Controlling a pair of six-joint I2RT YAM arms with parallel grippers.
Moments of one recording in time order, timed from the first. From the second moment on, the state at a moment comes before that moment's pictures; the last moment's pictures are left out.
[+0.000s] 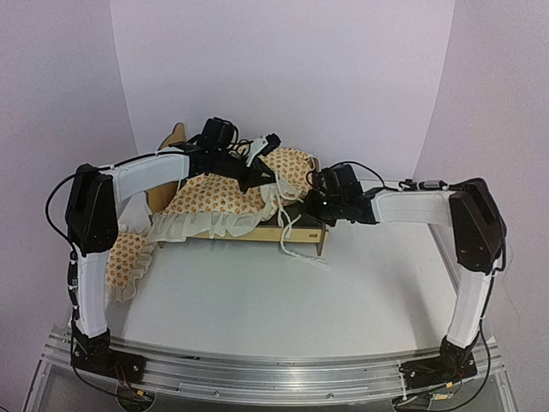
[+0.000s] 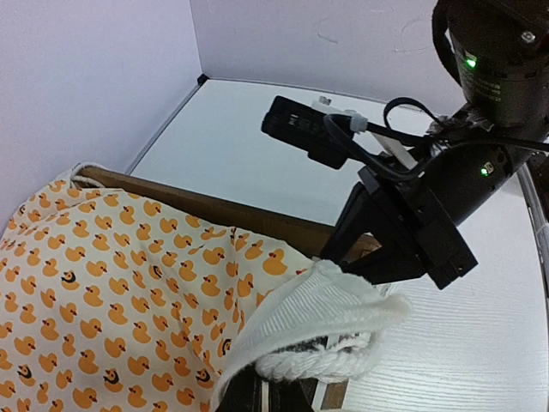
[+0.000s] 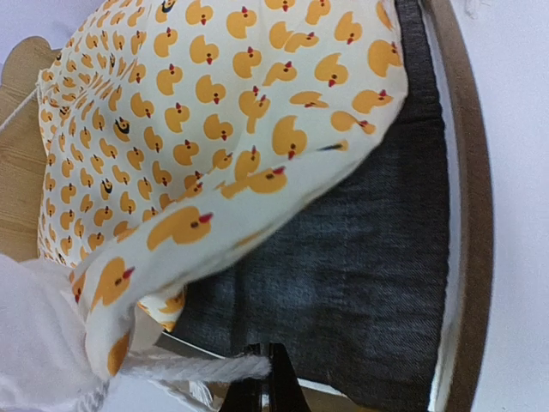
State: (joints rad) left arm -0.60 2.08 1.86 -0.31 0.62 0.40; right arm 0.64 1.92 1.36 -0.08 -0.03 0.76
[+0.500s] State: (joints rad) left arm -0.62 2.08 1.87 -0.23 0.64 0.37; right arm 0.64 1.77 1.39 -0.44 -0.07 0.59
